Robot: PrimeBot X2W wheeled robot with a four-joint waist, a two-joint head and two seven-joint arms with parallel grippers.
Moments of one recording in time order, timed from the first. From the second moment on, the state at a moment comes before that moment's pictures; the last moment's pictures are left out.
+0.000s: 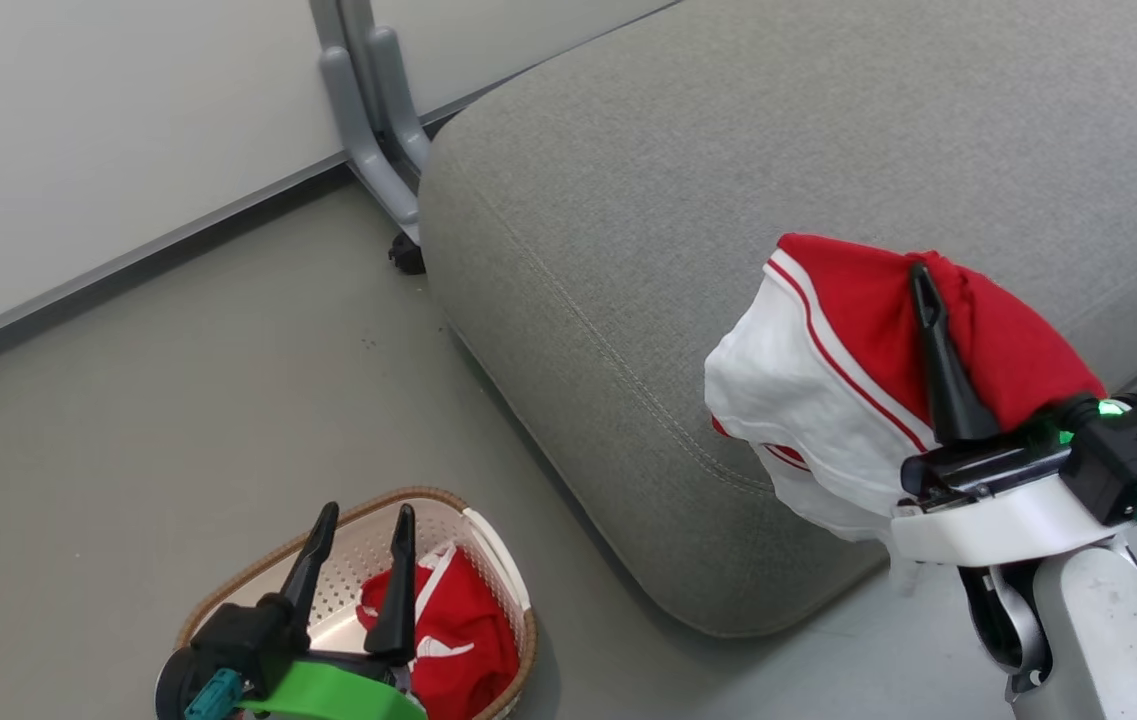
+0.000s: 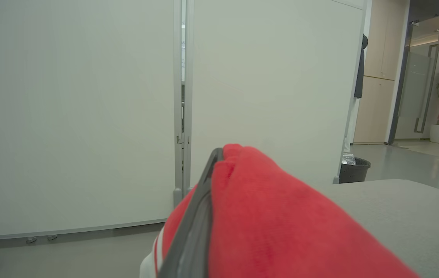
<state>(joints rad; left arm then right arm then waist) 0.02 0.05 -0.19 0.19 -0.30 -0.13 -0.26 -0.17 -0.16 0.13 -0.08 0.15 0.13 -0.26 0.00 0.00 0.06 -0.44</state>
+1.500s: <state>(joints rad) -0.14 0.14 -0.35 0.17 -0.29 -0.13 -0.26 -0.53 -0.29 0.01 -0.11 0.15 0.13 -0.26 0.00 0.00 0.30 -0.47</state>
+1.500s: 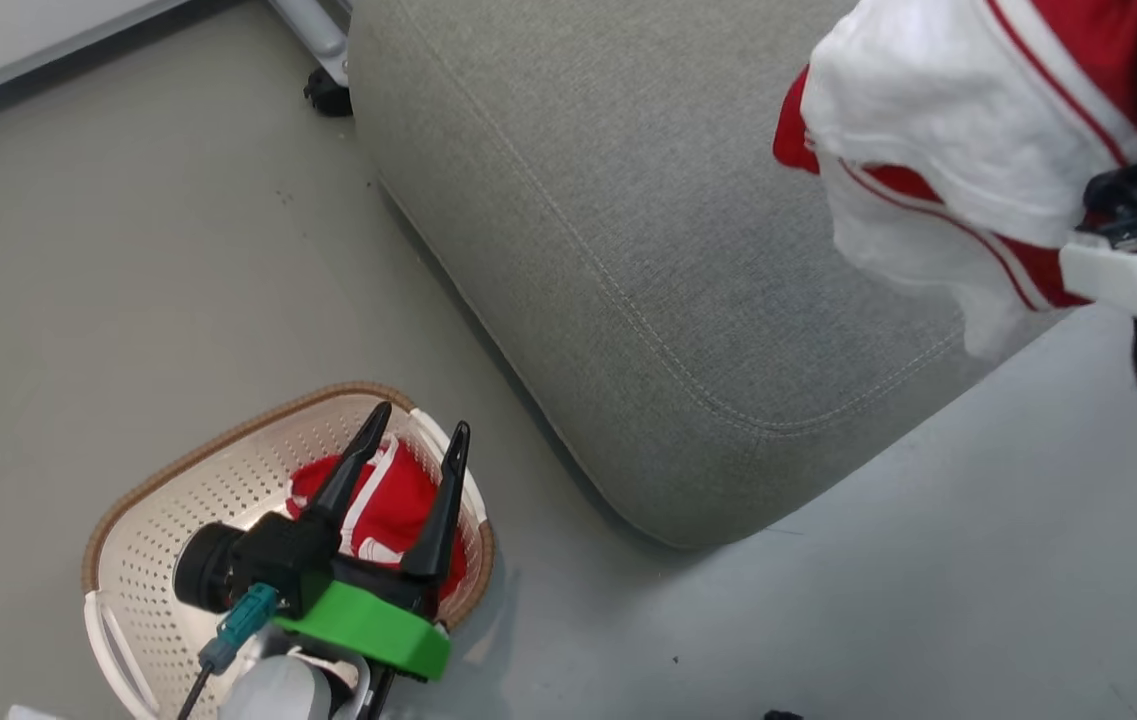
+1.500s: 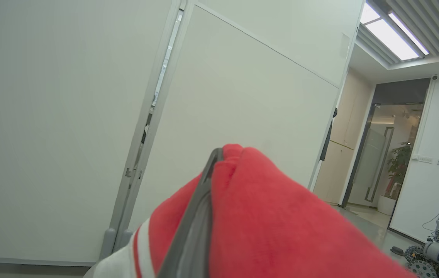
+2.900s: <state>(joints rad) -0.30 0.20 -0.35 0.14 -0.29 -0.13 -0.26 -0.96 -0.27 -0.07 0.73 0.19 0.13 -0.26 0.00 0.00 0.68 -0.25</state>
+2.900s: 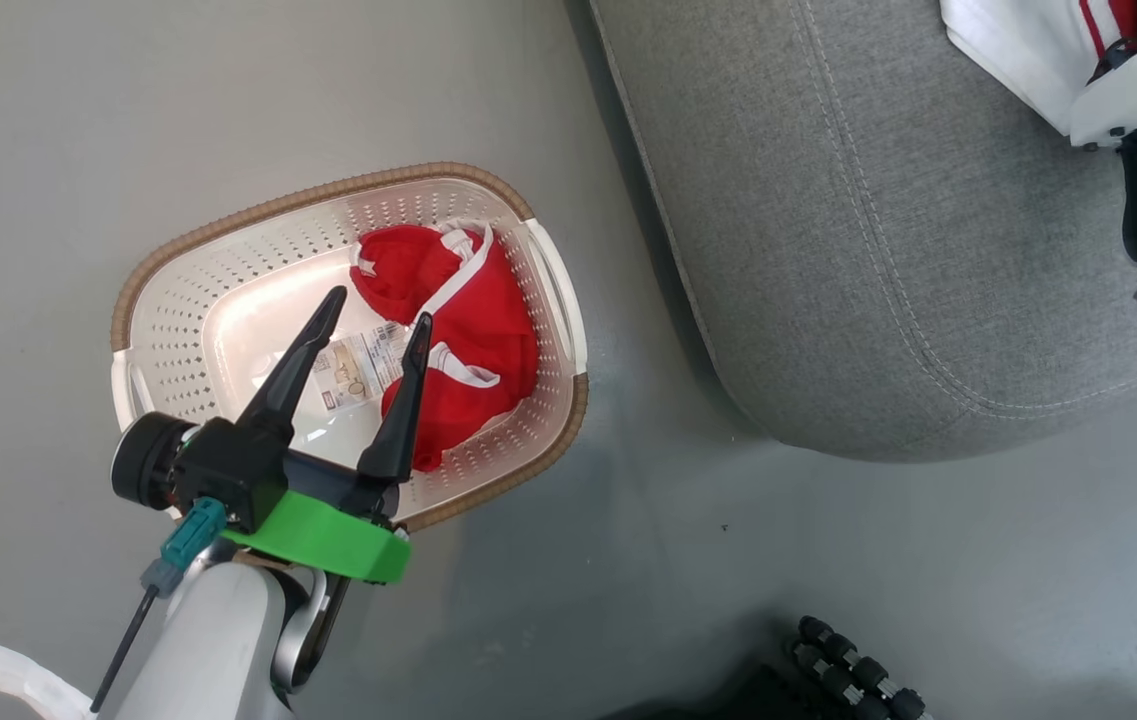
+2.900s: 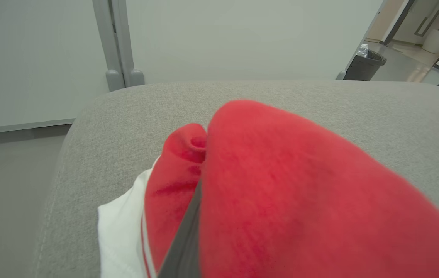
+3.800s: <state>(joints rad) -0.23 0.12 -0.31 0.16 -0.30 -0.13 -0.26 -0.79 -0.38 0.23 0.77 0.38 0.13 -0.26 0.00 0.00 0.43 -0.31</state>
